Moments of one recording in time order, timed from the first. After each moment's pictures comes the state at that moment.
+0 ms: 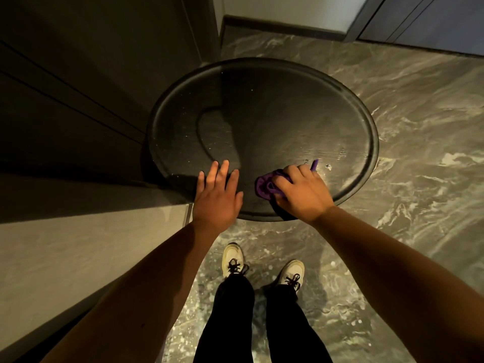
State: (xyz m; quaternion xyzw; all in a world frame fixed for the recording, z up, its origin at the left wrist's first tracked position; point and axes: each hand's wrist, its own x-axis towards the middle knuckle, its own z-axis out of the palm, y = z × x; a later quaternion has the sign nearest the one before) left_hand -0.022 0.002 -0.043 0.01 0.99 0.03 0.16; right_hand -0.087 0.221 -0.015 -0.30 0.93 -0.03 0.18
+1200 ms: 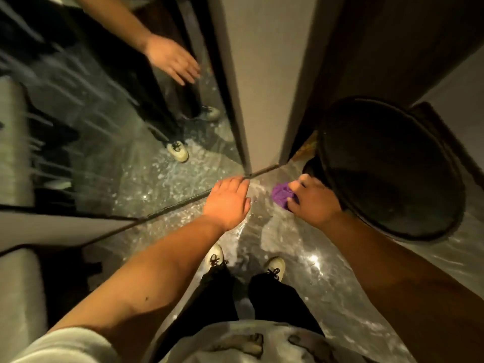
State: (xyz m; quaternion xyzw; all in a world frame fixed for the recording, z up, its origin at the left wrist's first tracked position) left_hand 0.322 0.078 0.164 -0.41 0.90 0.12 0.13; right_hand 0.099 0.157 0.158 -0.64 0.74 0.03 0.23
